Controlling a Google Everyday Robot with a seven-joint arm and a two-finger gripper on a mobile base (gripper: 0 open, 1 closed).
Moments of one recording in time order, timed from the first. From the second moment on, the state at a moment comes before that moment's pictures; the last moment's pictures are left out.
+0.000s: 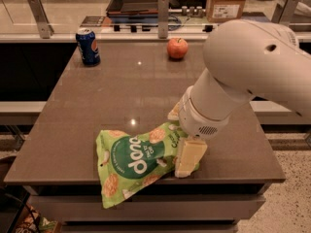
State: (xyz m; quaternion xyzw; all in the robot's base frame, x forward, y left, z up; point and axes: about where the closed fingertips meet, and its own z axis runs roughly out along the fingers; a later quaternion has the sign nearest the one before) arm 0.431 -0.054 0.832 -0.72 0.68 0.05 0.17
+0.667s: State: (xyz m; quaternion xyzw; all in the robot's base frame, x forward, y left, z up) arm 0.429 -0.053 0.834 -0.72 0.67 0.05 0.17
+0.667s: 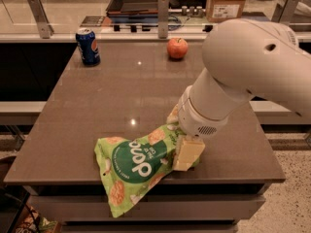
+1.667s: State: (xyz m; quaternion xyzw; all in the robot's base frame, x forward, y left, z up) arm 0.446 -0.060 0.844 -0.71 0.68 0.05 0.18
